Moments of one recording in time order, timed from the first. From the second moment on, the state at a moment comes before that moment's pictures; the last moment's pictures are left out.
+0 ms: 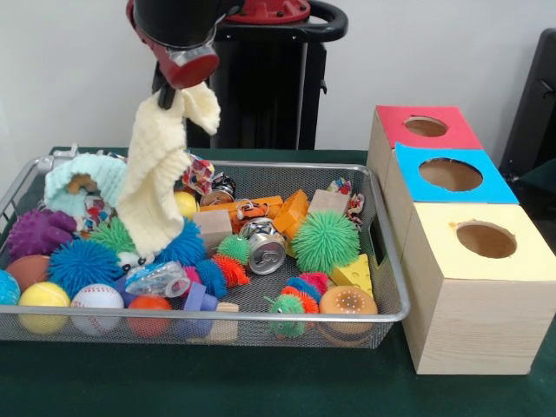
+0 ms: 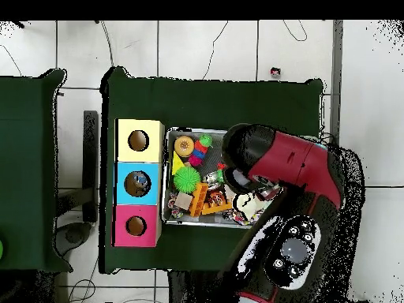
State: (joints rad) arm -0.07 -0.45 -0.57 1.26 0.08 1.17 2.18
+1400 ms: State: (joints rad) arm -0.11 -0.39 -0.57 1.43 -0.03 0.86 2.18
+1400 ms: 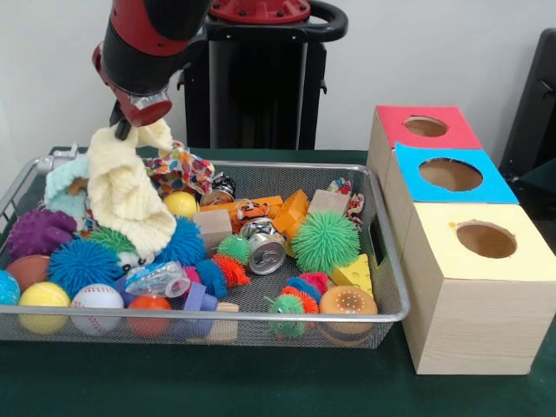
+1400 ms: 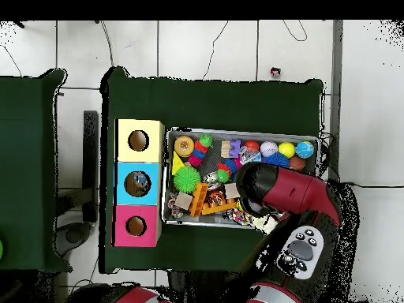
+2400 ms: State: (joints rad) arm -0.11 -0.39 -0.57 1.44 -0.03 0.80 2.18
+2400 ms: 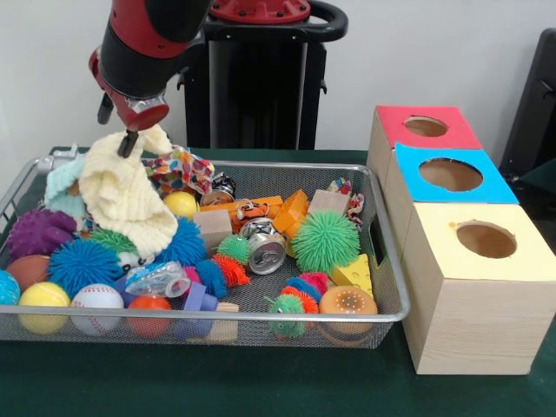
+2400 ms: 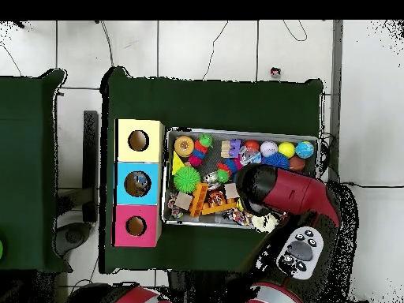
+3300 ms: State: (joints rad) arm -0.14 -0.42 -0.54 1.44 0.00 0.67 2.18
